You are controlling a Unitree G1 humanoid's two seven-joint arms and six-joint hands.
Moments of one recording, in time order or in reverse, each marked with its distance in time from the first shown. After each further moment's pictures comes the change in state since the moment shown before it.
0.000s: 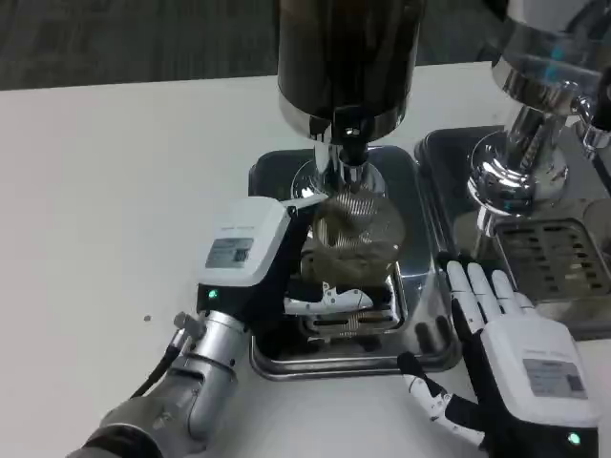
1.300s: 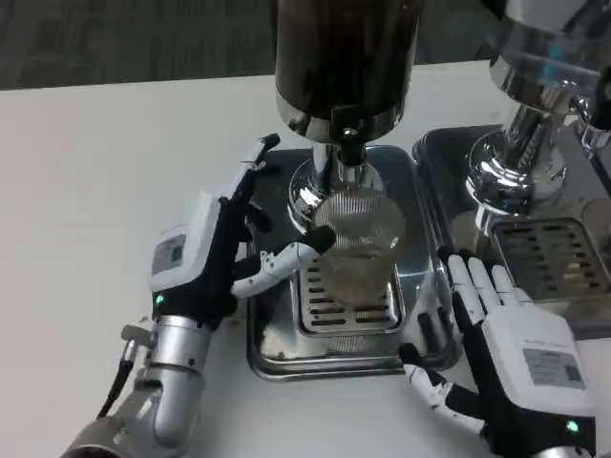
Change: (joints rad) left arm 0.084 0.063 0.136 -0.079 -0.174 -0.166 -0.006; right arm -0.046 0.008 -0.019 0.045 0.038 -0.012 0.013
